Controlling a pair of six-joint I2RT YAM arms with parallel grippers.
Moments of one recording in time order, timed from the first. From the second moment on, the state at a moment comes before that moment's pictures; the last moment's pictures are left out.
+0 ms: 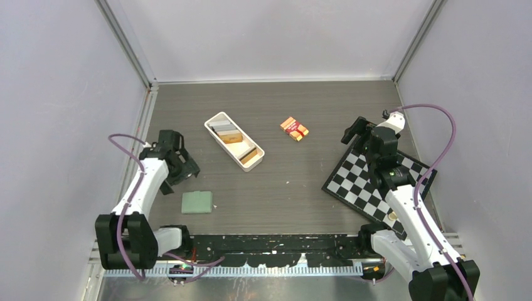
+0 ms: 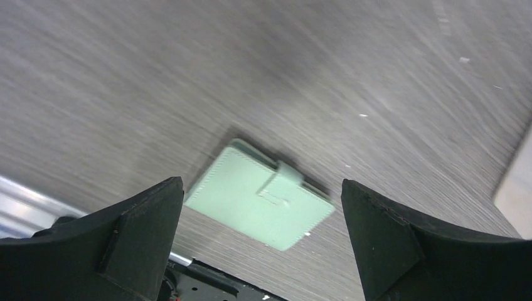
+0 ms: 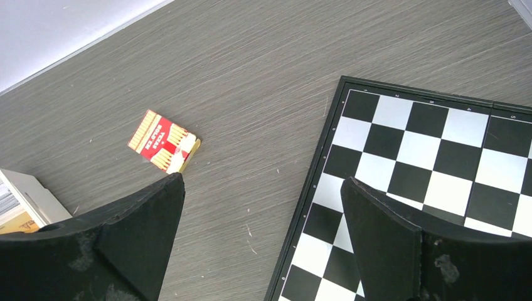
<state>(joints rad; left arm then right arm) -0.04 1.20 0.86 -0.91 -0.19 -0.65 0.17 0.86 0.71 -0.23 0.28 0.47</state>
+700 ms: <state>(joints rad) 0.07 1.42 0.75 -0.80 0.04 -0.54 0.17 0.86 0.71 -0.23 0.27 0.47</state>
